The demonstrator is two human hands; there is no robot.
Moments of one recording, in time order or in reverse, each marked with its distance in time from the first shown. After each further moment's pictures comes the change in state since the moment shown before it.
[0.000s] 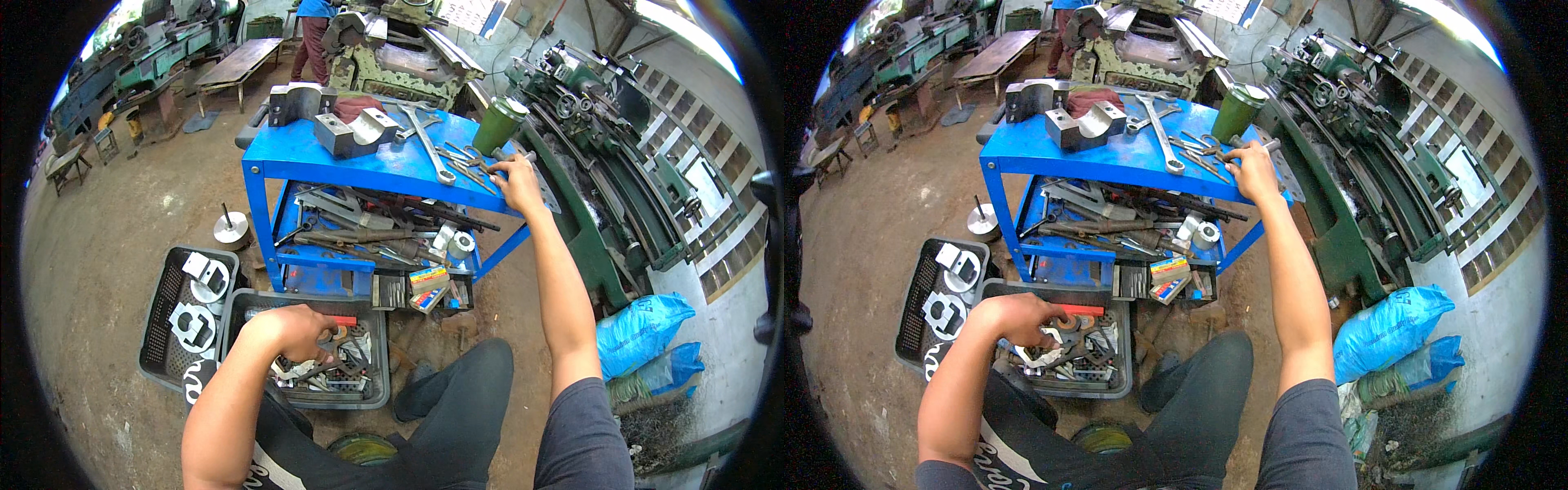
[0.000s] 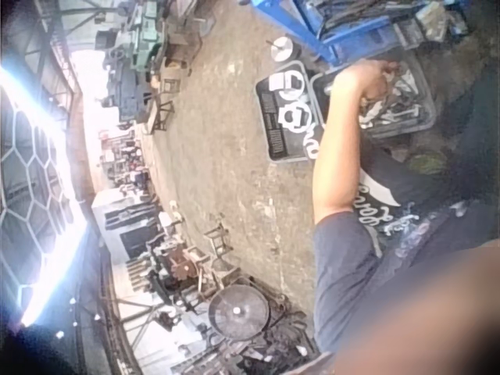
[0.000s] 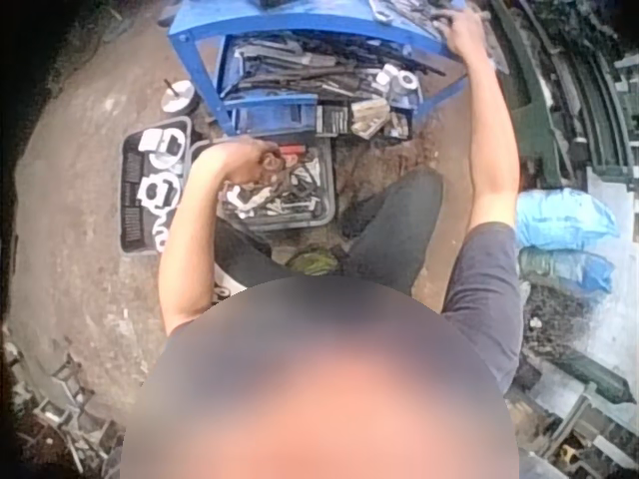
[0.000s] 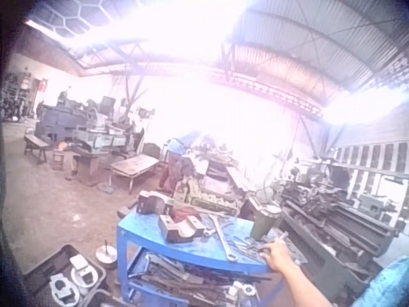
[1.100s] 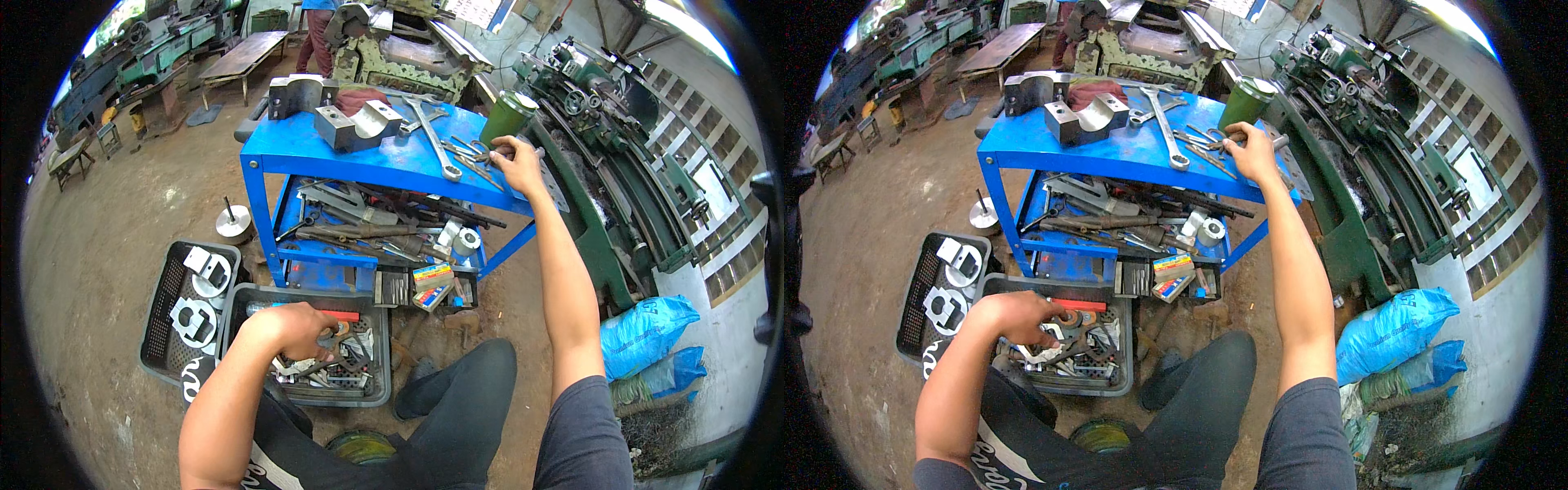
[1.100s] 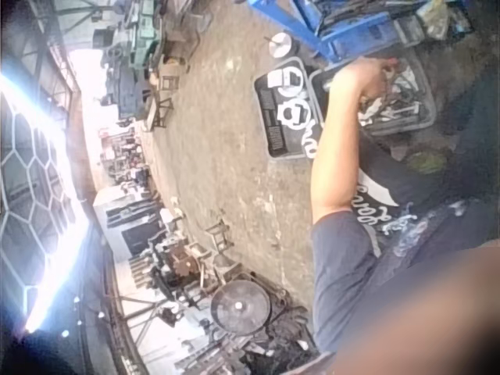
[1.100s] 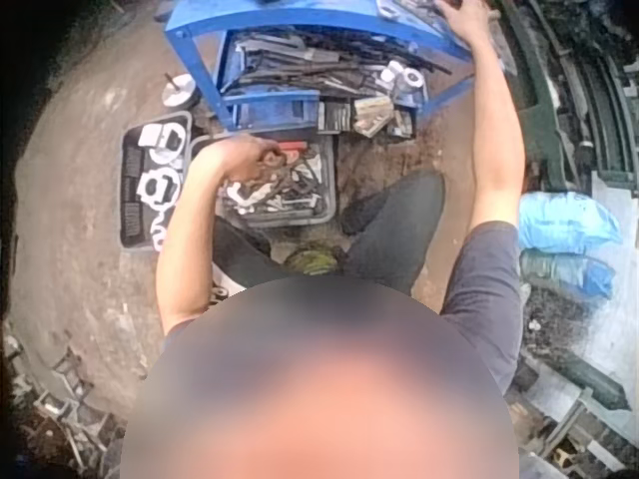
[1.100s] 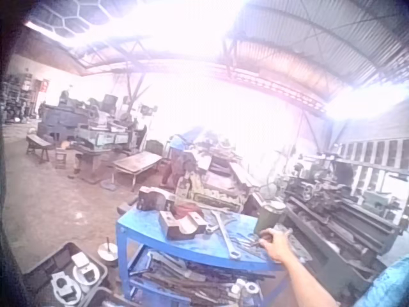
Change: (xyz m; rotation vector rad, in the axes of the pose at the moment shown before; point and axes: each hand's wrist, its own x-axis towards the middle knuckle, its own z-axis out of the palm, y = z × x) left_hand 0.007 -0.002 -0.001 0.004 -0.013 0.013; right_hand 0.036 -0.001 0.013 0.411 0.020 0.133
